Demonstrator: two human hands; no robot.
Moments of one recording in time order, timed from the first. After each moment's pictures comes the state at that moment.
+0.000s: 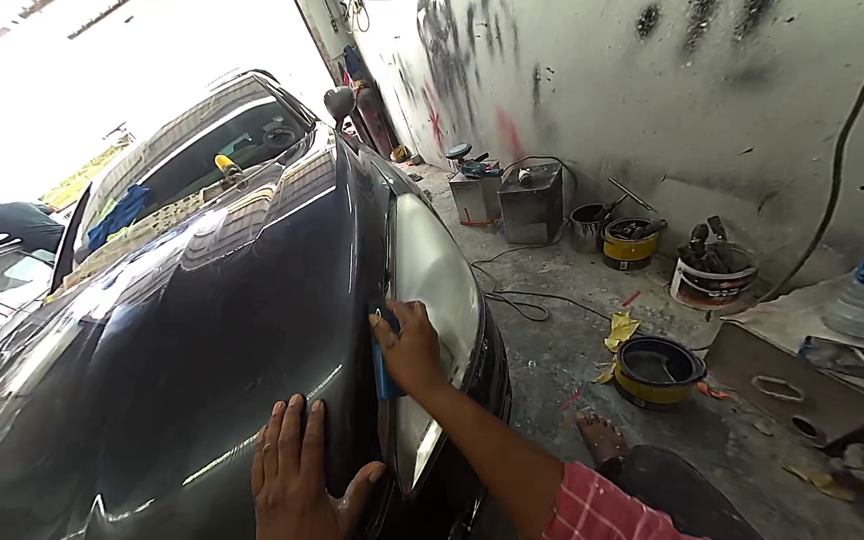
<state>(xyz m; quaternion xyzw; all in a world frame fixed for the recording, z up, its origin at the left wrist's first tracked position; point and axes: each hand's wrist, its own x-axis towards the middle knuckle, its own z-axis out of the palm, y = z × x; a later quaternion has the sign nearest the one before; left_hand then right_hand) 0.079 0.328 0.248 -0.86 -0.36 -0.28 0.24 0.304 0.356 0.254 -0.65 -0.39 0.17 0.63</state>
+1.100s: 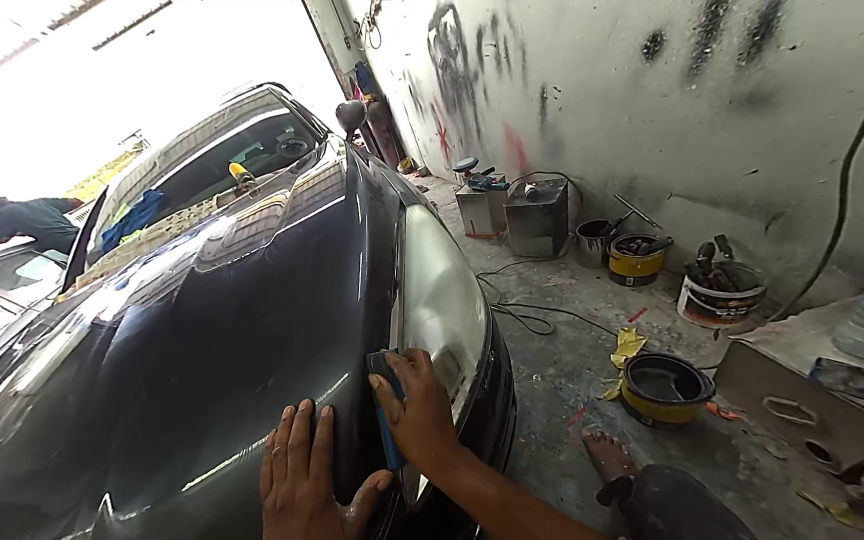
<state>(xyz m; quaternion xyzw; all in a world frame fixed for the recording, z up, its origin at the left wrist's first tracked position) 0.079 0.328 0.247 -0.86 -0.36 -0.28 0.23 0.267 0.319 0.233 -0.66 -0.44 0.13 0.59</state>
